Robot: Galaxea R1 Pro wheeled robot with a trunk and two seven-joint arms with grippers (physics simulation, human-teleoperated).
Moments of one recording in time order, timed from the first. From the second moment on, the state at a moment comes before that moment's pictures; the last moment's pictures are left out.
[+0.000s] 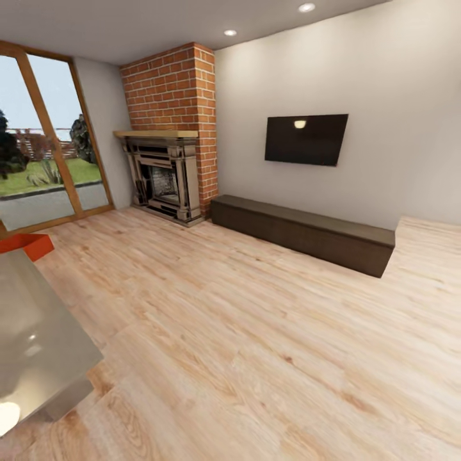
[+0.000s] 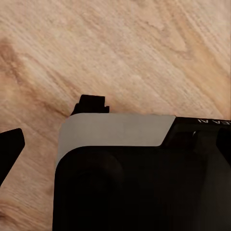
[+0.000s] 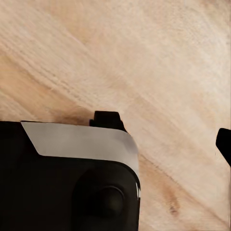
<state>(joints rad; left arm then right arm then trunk) -0.25 -0.01 0.03 0.00 0.08 0.00 -0.01 -0.24 0.07 0.53 0.03 -0.42 -0.09 -0.20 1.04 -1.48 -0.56</state>
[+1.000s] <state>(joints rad) -0.25 -0.01 0.03 0.00 0.08 0.00 -0.01 -0.24 0.07 0.53 0.03 -0.42 -0.09 -0.20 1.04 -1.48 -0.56</state>
